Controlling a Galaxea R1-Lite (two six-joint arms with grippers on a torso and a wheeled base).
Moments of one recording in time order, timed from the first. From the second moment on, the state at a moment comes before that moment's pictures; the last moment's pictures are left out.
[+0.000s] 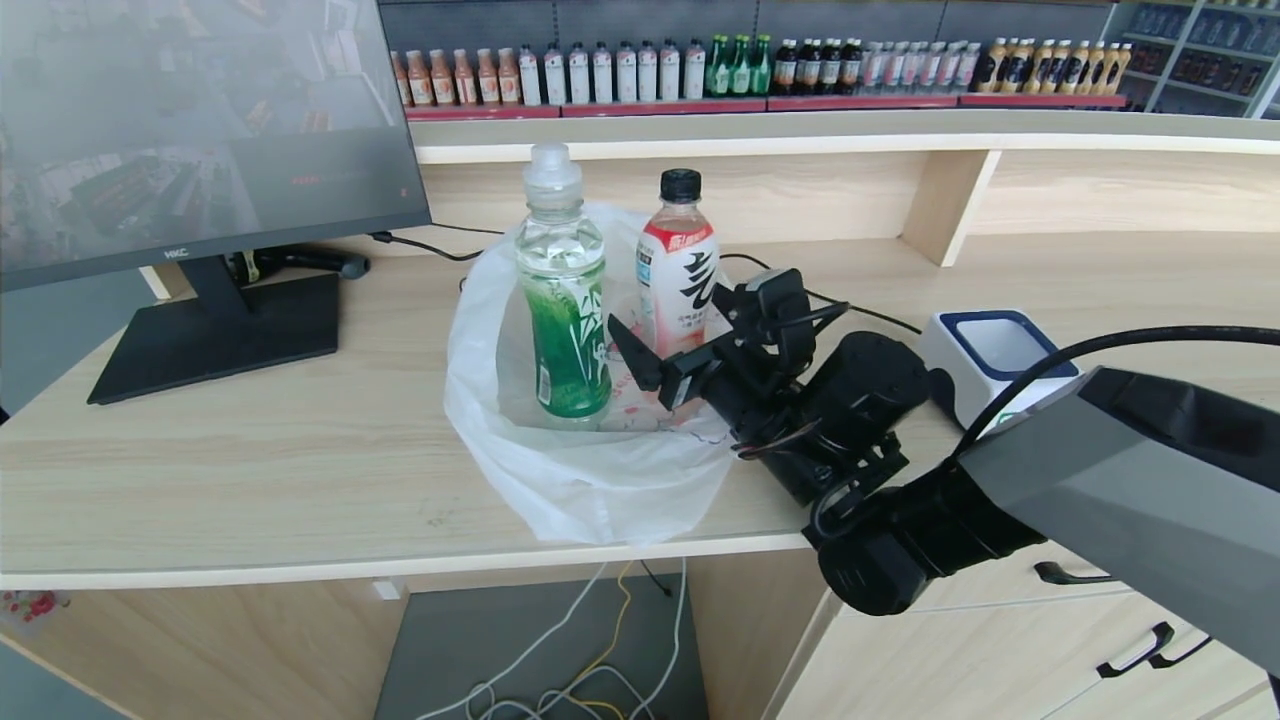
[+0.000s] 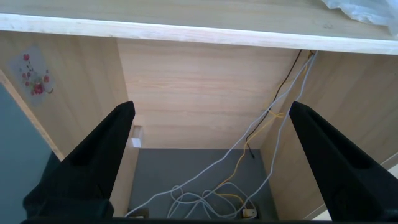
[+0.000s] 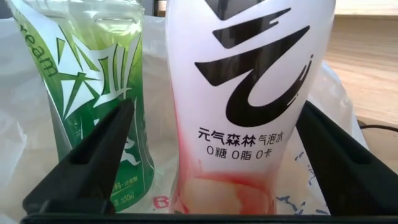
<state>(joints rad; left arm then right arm) 0.00 0.00 0.00 0.00 0.00 -0.01 0.64 2.23 -1.14 -1.53 0.03 -0.14</state>
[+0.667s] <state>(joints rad) 0.00 0.00 0.00 0.00 0.00 -0.01 0.65 2.02 -0.91 -1.57 0.03 -0.15</state>
